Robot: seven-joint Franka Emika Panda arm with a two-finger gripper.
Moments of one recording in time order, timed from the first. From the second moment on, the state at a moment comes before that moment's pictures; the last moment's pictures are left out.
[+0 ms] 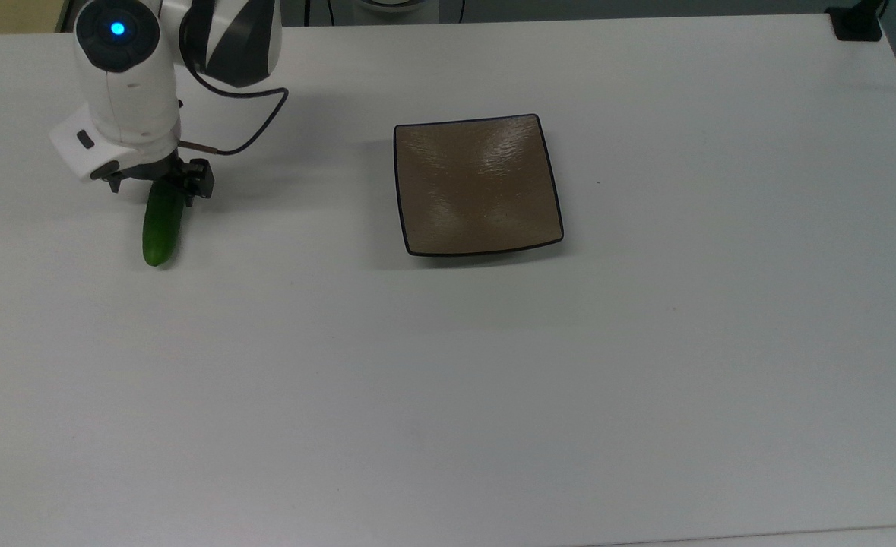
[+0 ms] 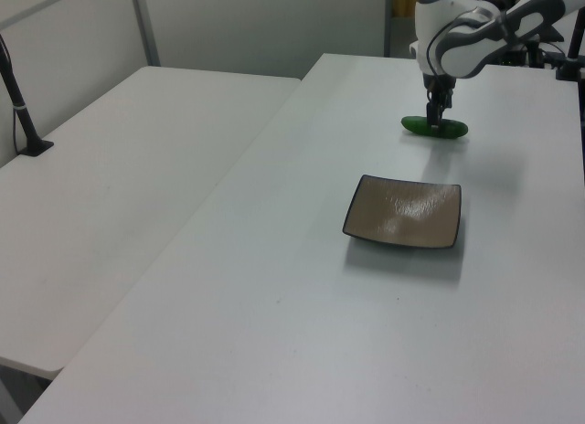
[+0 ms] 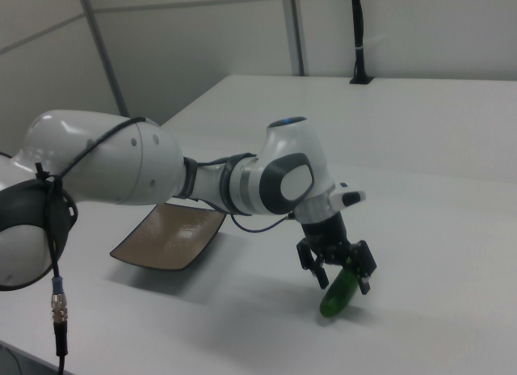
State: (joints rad) arm -0.31 0.43 0.02 -1.76 -0.38 2.18 -0.08
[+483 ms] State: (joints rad) arm -0.31 0.44 0.02 -1.76 -0.41 2.18 -0.08
